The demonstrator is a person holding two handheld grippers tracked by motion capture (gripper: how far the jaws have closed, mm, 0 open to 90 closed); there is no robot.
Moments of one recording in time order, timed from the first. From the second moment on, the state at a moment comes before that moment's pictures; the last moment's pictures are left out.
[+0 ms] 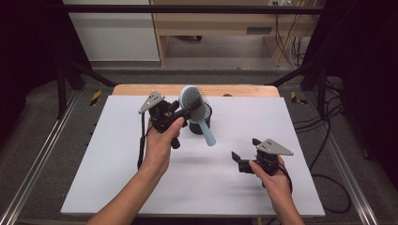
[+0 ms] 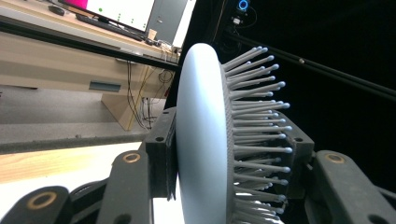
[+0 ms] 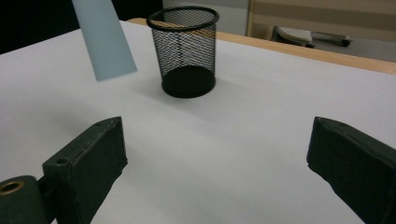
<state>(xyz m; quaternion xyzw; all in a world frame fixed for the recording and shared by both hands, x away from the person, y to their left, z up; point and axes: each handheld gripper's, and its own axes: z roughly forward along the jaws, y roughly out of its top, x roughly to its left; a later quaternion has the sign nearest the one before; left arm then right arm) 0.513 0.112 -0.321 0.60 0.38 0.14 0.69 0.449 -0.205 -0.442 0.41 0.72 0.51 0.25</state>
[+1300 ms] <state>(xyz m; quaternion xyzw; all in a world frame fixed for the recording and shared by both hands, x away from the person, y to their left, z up) 0.590 0.097 -0.298 0.58 0.39 0.20 0.69 0.441 -0.224 -0.450 0.42 0.69 0.52 0.27</state>
